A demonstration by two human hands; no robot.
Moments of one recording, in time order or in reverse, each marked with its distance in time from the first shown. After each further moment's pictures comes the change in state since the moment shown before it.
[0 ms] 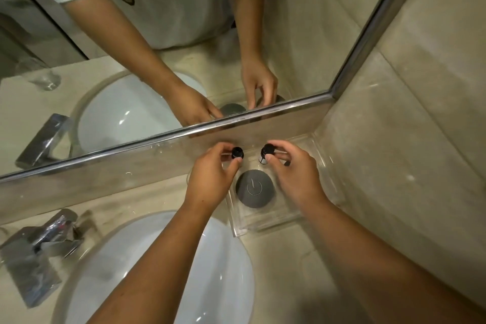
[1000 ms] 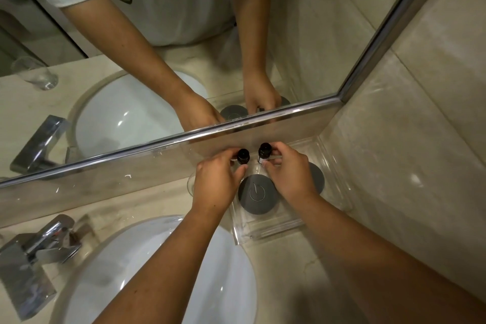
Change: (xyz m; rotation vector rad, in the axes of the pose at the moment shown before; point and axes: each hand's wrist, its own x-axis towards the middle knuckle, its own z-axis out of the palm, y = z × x) left_hand 0.009 -0.008 0.017 0.230 0.048 0.103; right_hand 0.025 0.009 0.022 -0.175 -0.026 -0.037
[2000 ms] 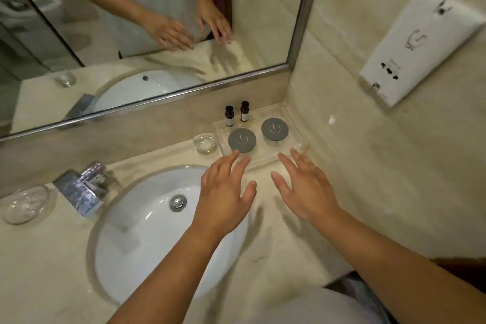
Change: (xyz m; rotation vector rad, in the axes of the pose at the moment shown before) left_hand -0.229 0.044 -0.062 0.119 -0.133 0.213; right_hand -0.253 0.003 -0.076 -0.638 -0.068 -0.054
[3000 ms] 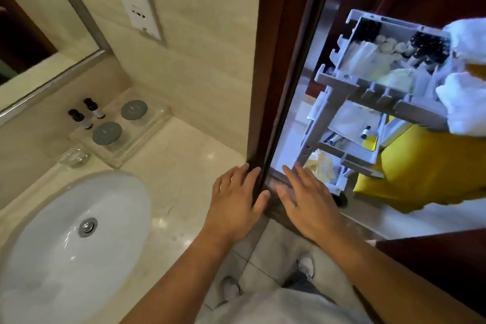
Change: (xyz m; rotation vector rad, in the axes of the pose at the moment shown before) left_hand -0.197 0.196 0.086 0.099 -0.407 0.614; right_hand -0.362 0.121 0.022 0.156 0.162 0.612
